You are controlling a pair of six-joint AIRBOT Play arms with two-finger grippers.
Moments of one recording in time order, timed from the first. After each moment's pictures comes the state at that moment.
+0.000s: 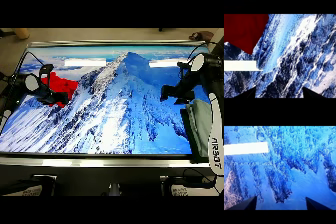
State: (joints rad) left arm -0.18 -1.38 1.33 1.53 -1.21 -1.73; right arm 0.00 -1.53 1.63 -1.45 1.60 1.72
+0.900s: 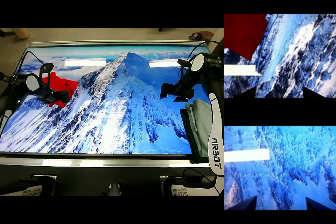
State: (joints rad) left arm -0.18 -1.39 1.33 1.52 -1.16 -1.73; right arm 0.00 -1.53 1.63 -1.45 1.52 1.72
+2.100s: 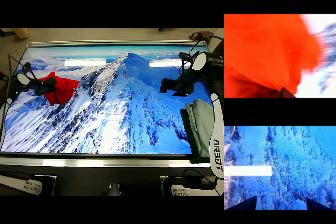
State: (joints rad) left arm 0.09 -1.64 1.48 1.24 -0.82 -1.78; right arm 0.00 -1.51 1.64 -1.43 1.41 1.67
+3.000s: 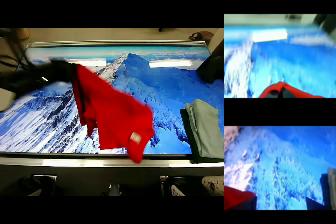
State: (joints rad) left arm -0.48 -1.05 1.25 1.34 -0.72 -1.70; right arm 0.00 -1.02 1.68 -1.47 1.55 1.63
